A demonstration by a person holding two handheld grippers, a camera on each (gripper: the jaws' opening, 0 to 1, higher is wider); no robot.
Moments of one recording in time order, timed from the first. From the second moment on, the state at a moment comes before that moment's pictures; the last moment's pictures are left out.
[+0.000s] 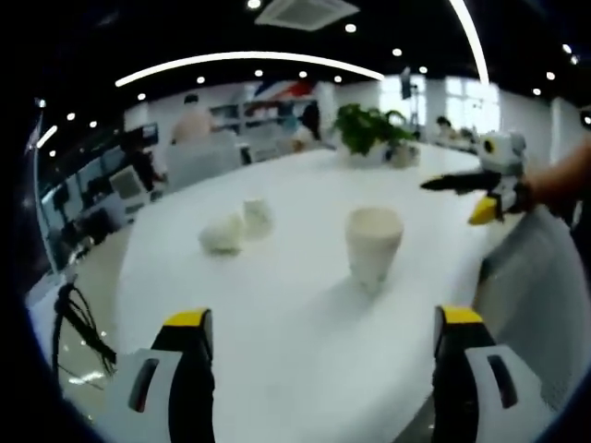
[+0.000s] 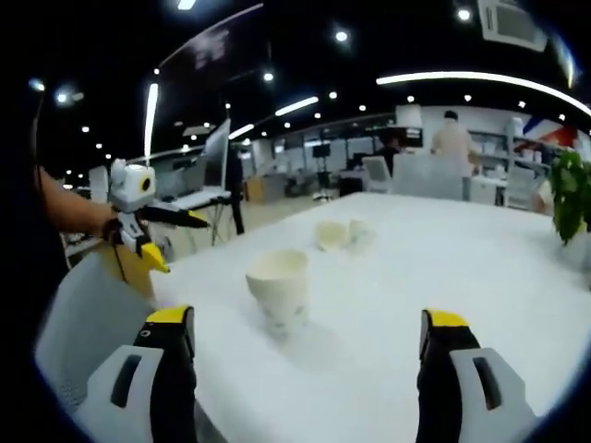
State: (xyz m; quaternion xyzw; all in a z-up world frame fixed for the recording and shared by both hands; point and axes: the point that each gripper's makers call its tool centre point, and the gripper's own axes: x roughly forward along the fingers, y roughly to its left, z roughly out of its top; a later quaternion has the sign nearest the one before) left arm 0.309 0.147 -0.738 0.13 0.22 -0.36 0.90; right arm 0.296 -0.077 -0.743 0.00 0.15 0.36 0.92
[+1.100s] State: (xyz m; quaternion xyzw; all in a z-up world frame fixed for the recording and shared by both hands) left arm 0.424 0.125 -0.661 0.36 0.19 -0.50 0.76; right arm 0.301 -0.083 -0.738 0.01 0.15 0.34 0.93
